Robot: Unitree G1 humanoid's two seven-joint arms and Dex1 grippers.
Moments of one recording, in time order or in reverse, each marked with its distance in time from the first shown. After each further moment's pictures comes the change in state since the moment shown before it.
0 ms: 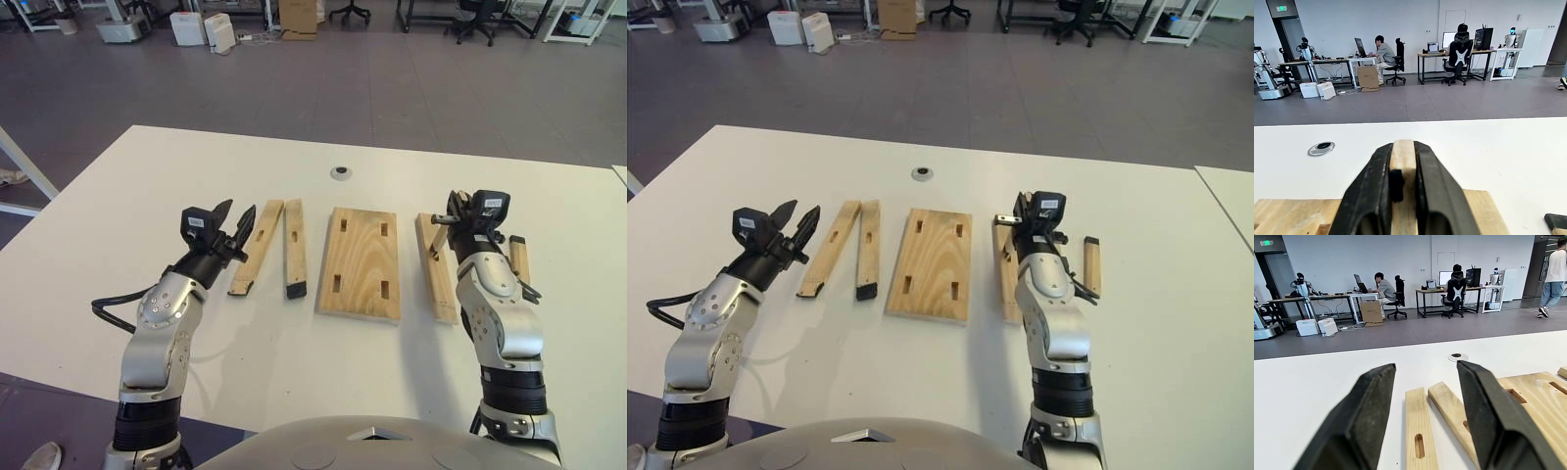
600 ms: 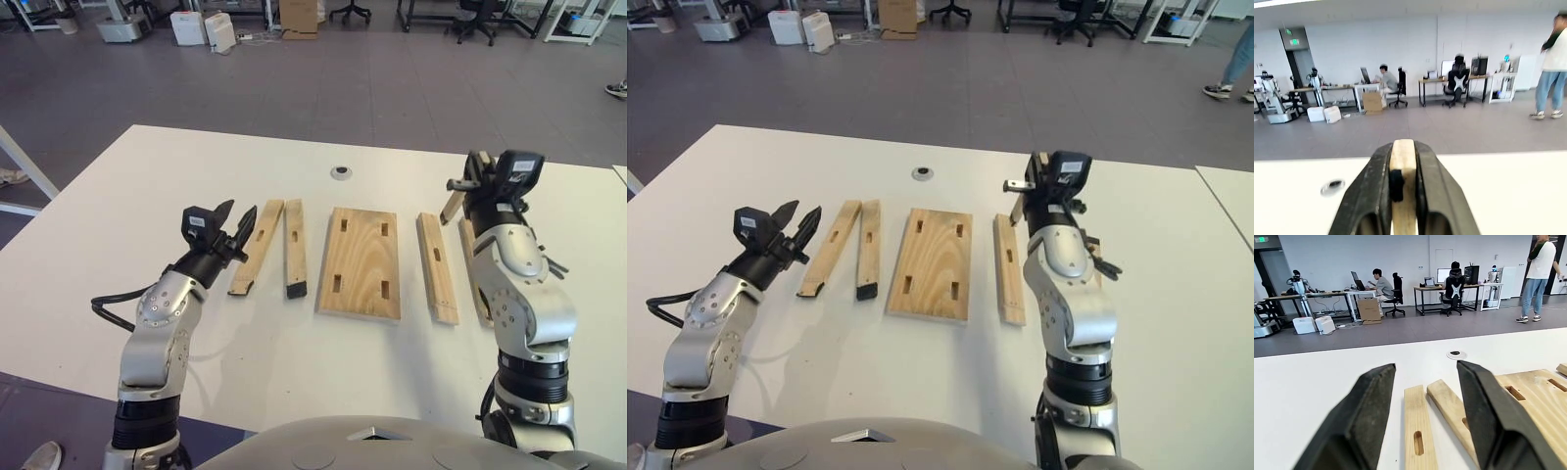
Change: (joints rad) left arm -0.002 0.001 0.001 0.000 -0.001 0.017 -0.011; right arm -0.056 -0.068 -0.008 -0.159 0.119 0.152 -0.101
